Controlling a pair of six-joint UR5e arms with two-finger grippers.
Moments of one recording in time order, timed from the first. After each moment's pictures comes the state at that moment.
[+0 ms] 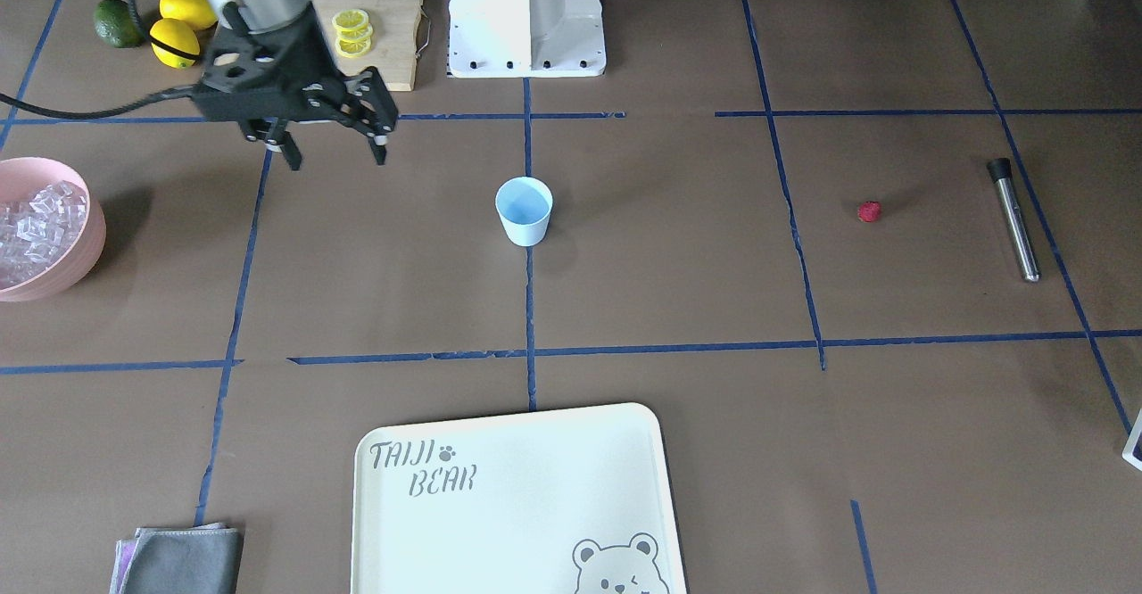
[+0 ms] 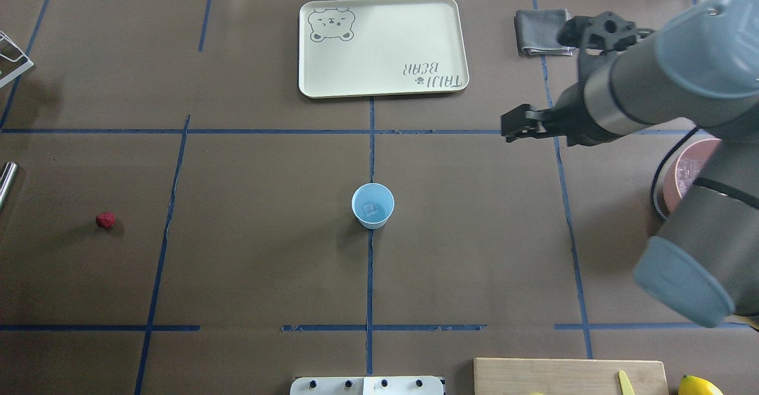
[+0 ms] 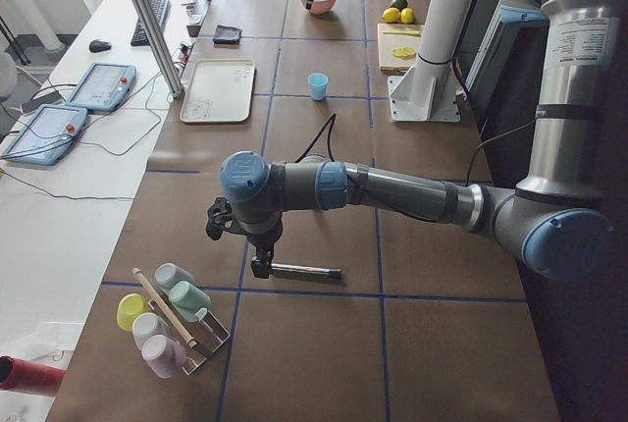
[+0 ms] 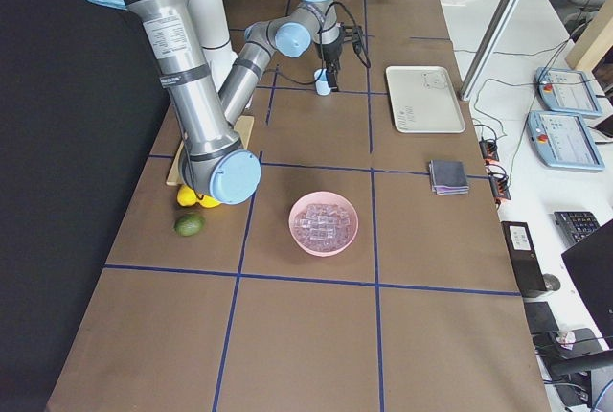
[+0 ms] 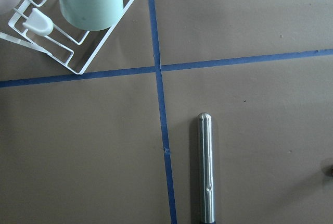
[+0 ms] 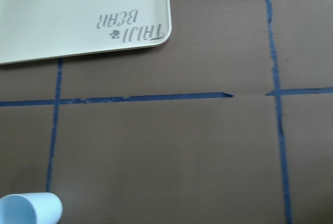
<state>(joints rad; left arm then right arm) -1.60 -1.60 -1.73 -1.33 -2.40 0.17 0.79 -1.26 2.23 -1.73 1.93 1.07</state>
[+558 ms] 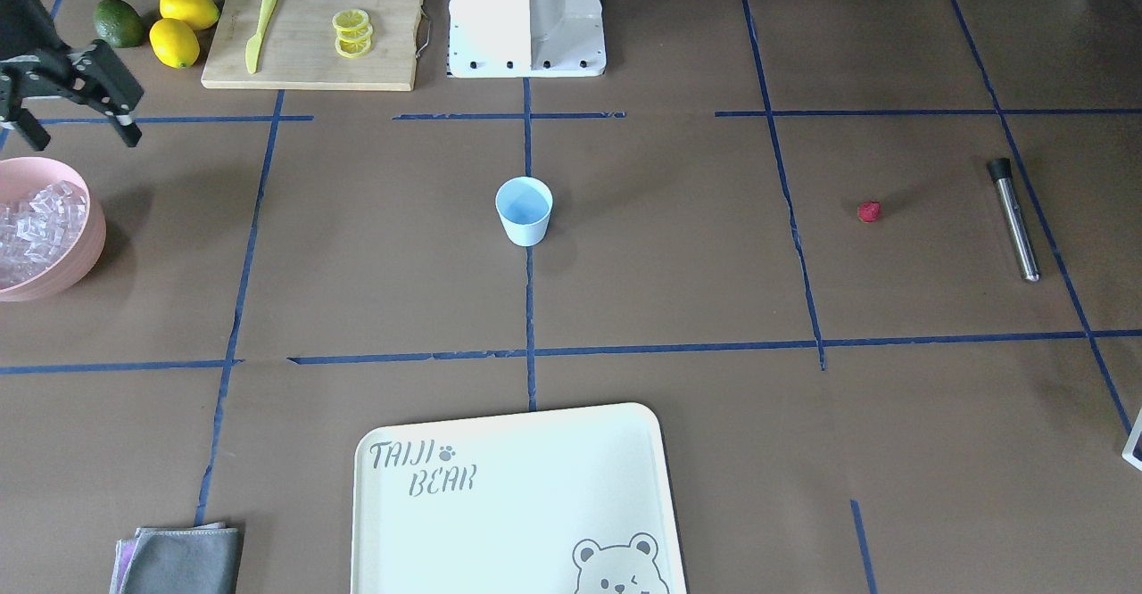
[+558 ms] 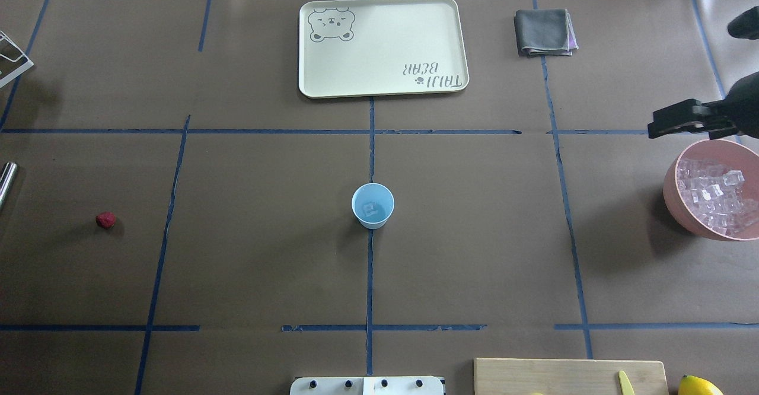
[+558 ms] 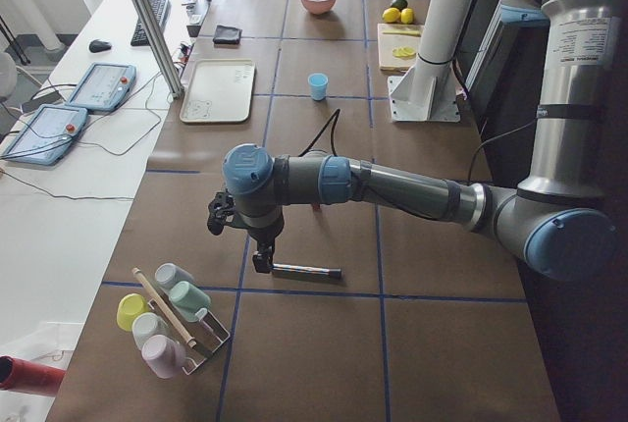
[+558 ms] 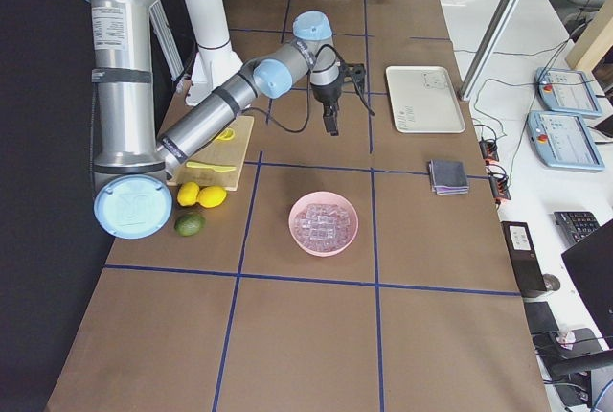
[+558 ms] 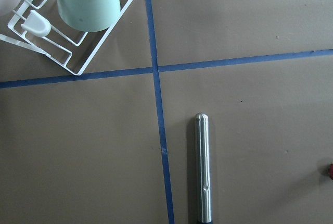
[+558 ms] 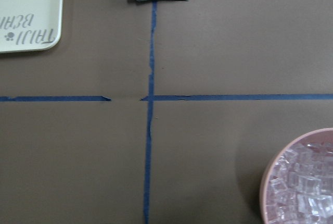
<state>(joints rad) -1.60 -1.59 -1.76 -1.33 -2.40 0.12 1.08 -1.62 2.23 -1.50 2.12 0.79</state>
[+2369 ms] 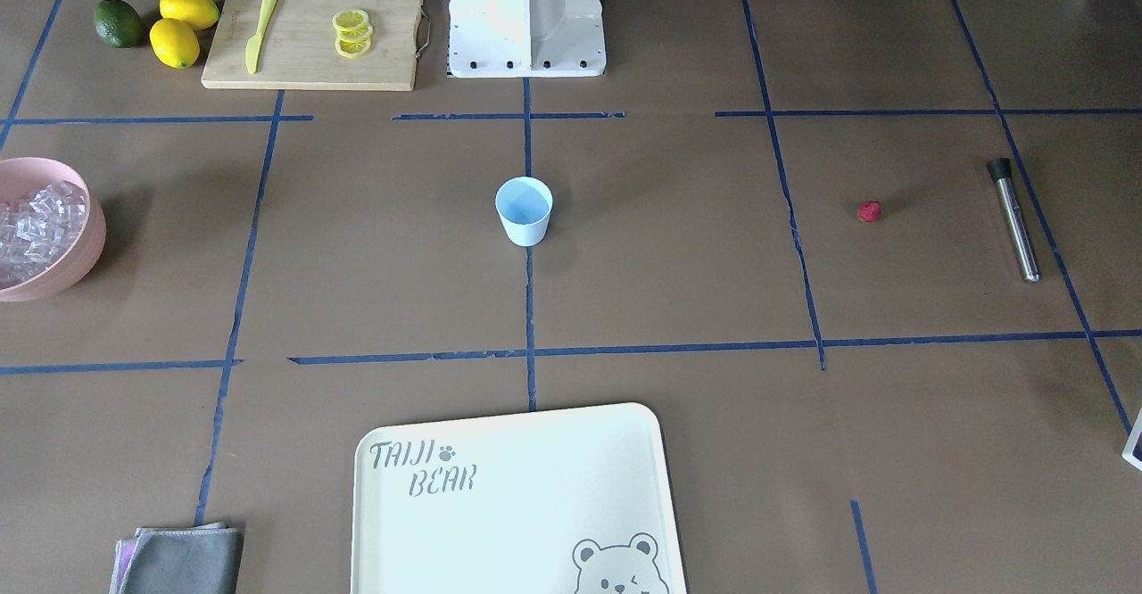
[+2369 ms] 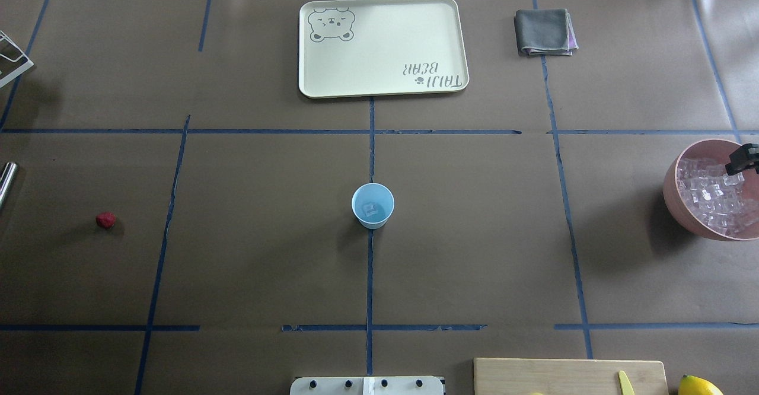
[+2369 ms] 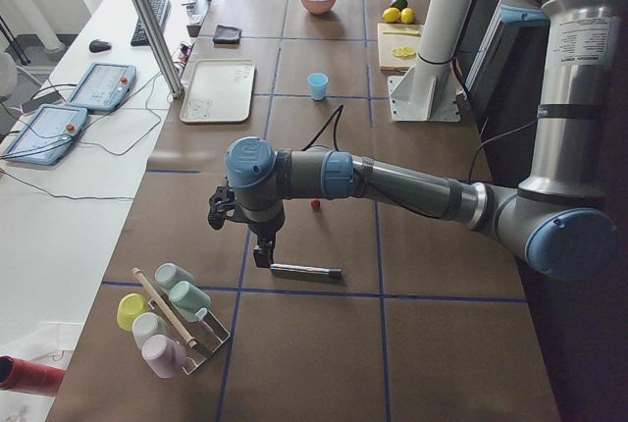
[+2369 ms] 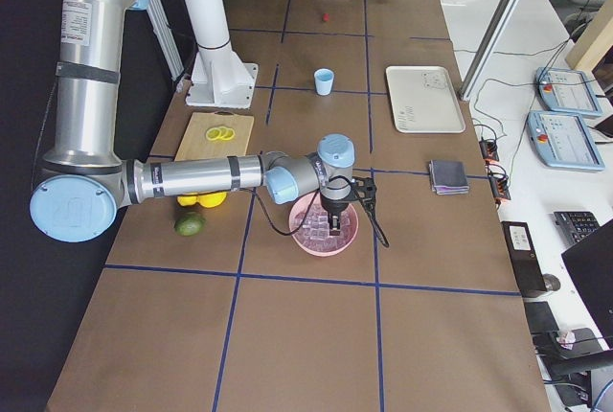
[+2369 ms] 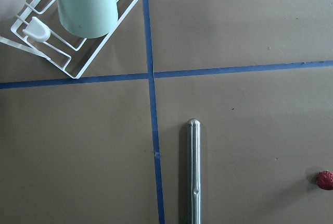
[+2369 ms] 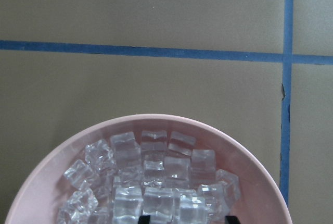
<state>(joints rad) -1.60 -1.59 -1.78 -1.33 -2.41 0.11 1.19 -1.70 1.77 -1.27 2.20 0.49</state>
